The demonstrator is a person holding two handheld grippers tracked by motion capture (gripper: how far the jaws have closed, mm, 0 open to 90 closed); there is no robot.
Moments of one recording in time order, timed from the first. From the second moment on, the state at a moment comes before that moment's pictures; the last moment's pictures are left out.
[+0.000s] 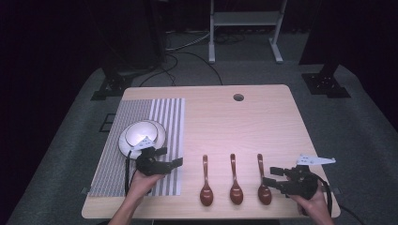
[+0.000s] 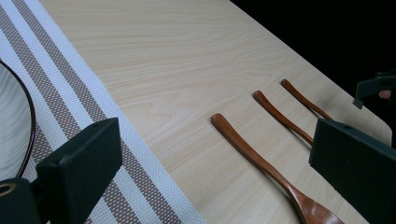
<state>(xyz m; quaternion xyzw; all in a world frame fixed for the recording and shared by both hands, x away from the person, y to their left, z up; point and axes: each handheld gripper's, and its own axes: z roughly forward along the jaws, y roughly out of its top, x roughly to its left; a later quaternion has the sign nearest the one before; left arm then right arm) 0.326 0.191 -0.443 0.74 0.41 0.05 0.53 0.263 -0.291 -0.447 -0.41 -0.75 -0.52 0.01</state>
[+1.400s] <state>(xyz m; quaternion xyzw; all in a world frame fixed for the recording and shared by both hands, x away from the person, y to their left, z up) 0.330 0.187 -0.448 0.75 0.41 0.05 0.52 0.289 -0.183 -0.438 -0.29 -0.82 -0.49 0.11</state>
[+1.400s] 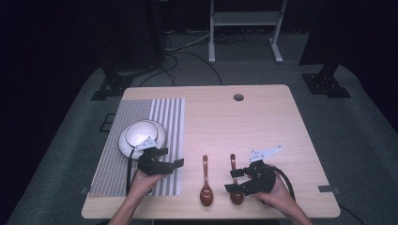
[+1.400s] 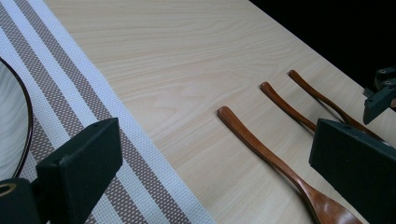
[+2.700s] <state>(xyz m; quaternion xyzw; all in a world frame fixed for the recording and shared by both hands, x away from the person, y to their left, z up) 0.333 0.174 -0.452 0.75 0.41 0.01 0.52 0.263 -0.093 -0.467 -0.16 -0.92 -0.36 0.05</state>
